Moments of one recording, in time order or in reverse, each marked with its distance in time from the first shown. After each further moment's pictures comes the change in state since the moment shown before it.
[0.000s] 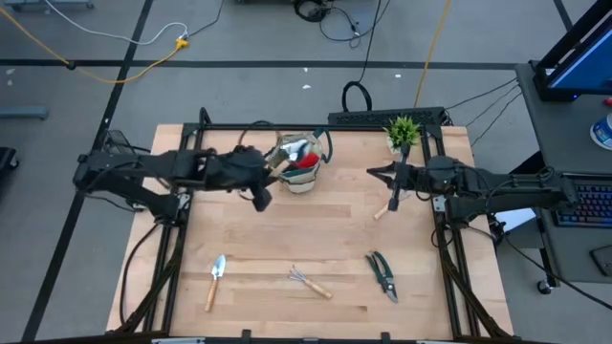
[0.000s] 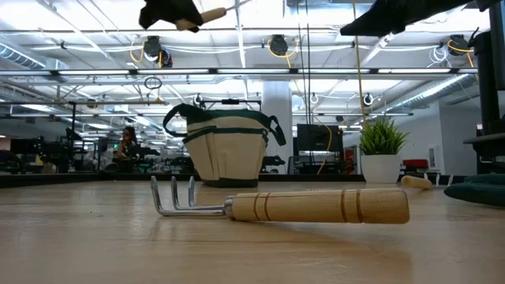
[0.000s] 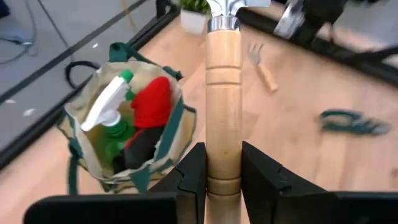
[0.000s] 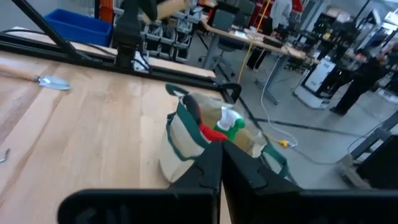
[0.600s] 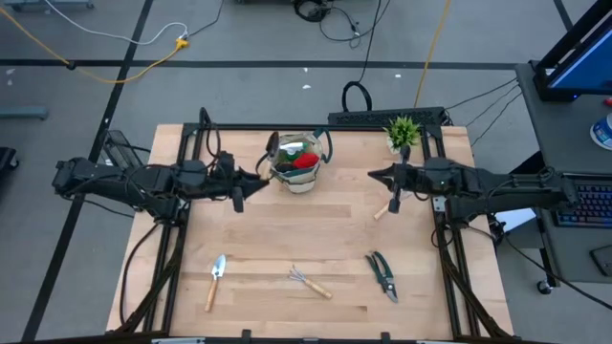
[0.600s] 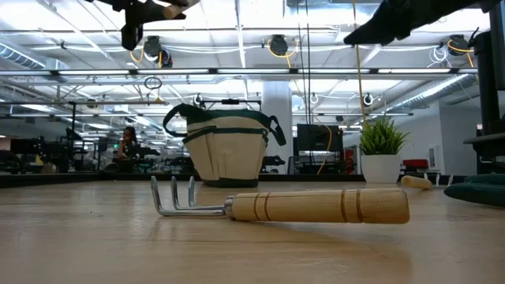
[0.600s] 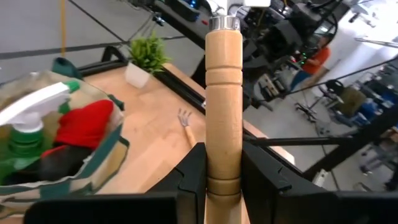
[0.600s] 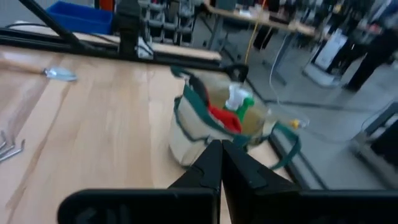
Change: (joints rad) left arm -0.028 -0.371 -0.546 0.693 0.071 -0.204; right arm 0.000 -0.003 0.000 -0.078 -0.003 0.088
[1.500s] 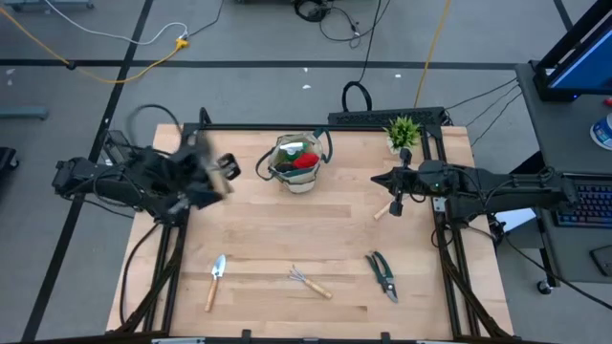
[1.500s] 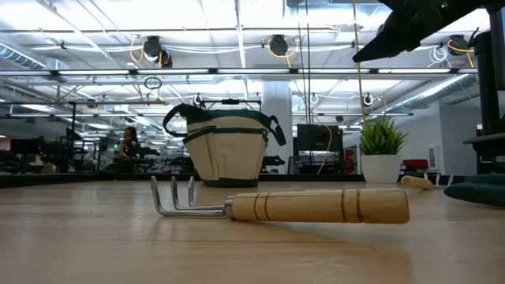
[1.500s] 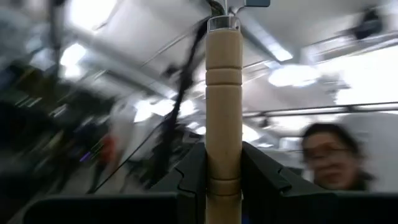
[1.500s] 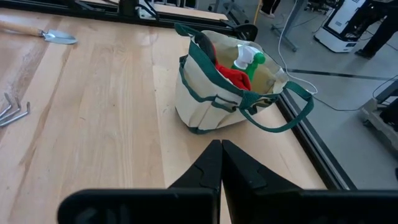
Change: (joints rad) left arm 0.000 -0.001 0.000 0.799 0.631 0.087; right arm 0.000 -0.002 0.000 -0.156 0.000 0.063
